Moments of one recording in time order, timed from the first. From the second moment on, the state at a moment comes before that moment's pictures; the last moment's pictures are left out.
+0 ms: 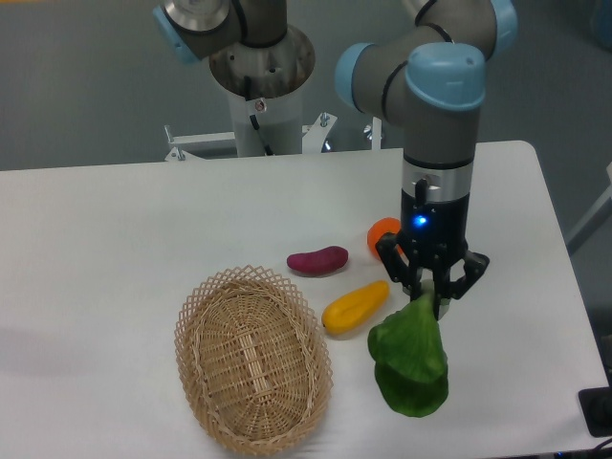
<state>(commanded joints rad) 2.55 -1.87 -1.55 -0.81 1.33 1.03</state>
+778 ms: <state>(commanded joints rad) 2.53 -1.86 -1.54 -0.81 1.33 1.03</state>
